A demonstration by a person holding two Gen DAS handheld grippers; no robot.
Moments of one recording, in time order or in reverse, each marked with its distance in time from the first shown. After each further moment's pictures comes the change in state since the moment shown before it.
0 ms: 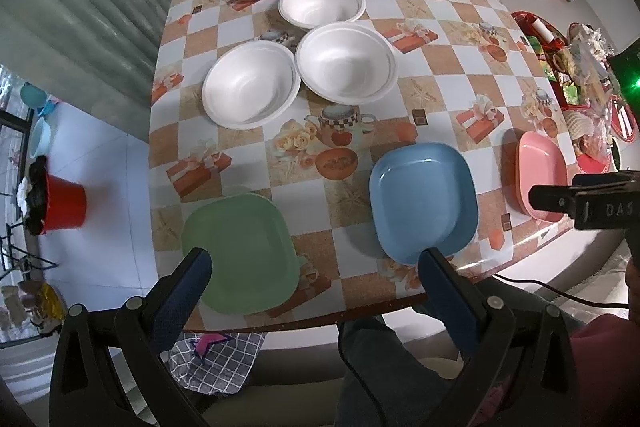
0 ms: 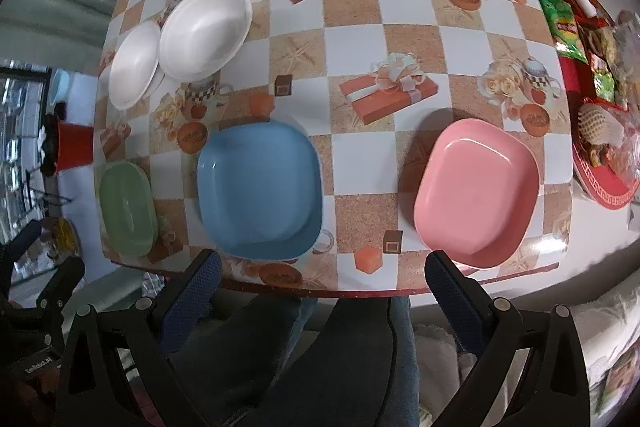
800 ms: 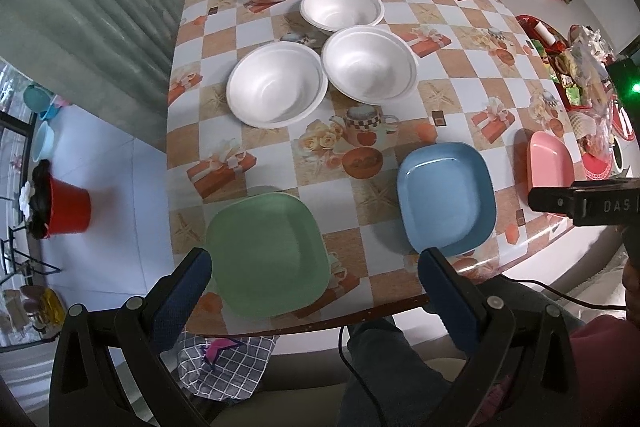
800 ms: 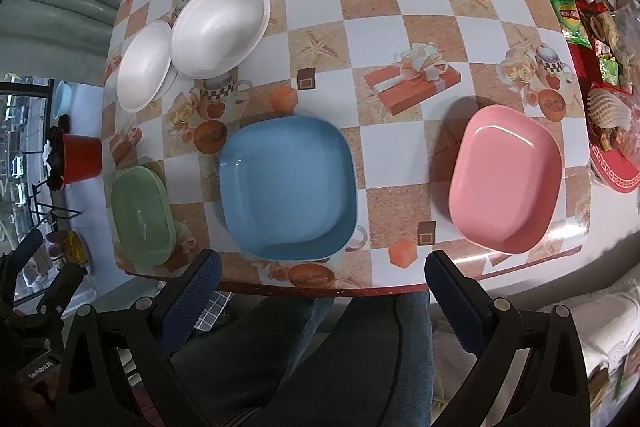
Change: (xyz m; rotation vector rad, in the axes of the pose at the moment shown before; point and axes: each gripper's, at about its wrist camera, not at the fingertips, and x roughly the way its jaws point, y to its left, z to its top) left arm 0.000 0.035 -0.008 0.001 -0.034 -0.001; right arm 0.011 0.028 -0.007 0.031 0.000 0.034
